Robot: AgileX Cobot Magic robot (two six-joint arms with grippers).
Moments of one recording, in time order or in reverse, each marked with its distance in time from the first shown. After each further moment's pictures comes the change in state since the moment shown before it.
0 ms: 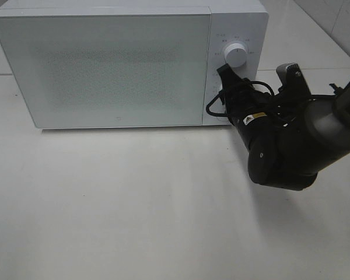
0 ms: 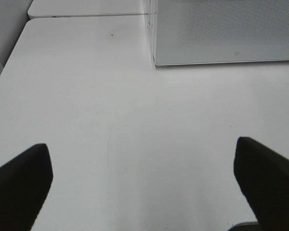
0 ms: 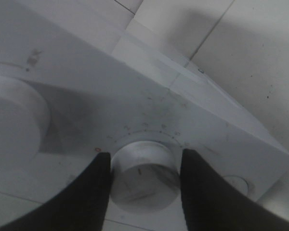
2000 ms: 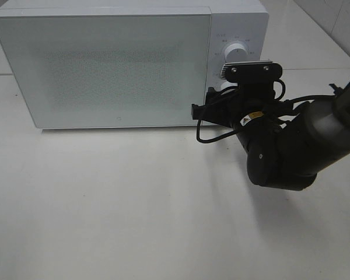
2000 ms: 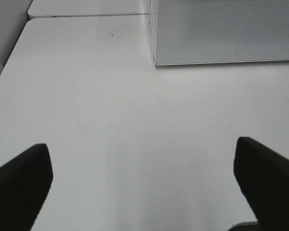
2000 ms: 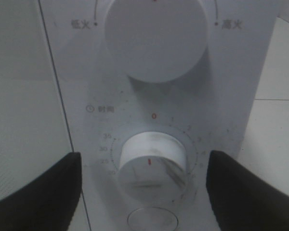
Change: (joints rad) left arm 0.000 0.000 0.000 0.000 0.000 0.000; right arm 0.003 -0.001 0.003 -0.026 0.020 -1.014
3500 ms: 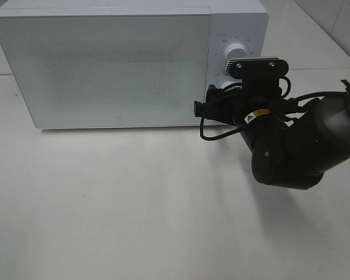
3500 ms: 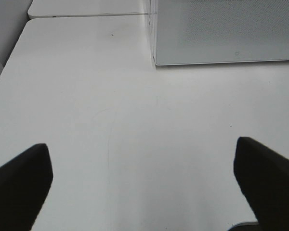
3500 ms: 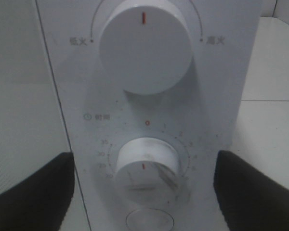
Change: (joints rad) left arm 0.000 0.000 0.000 0.000 0.000 0.000; right arm 0.001 -0.039 0.020 0.007 0.016 -0.001
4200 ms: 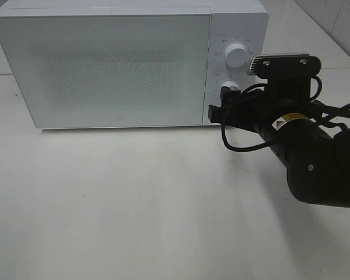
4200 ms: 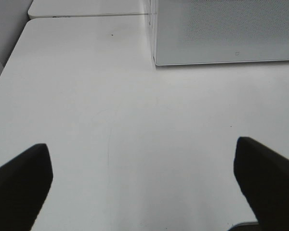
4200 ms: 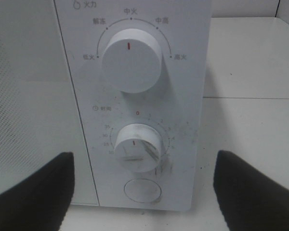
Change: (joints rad) left arm 0.000 0.000 0.000 0.000 0.000 0.000; right arm 0.033 -0.205 0.189 0.006 0.030 0.000
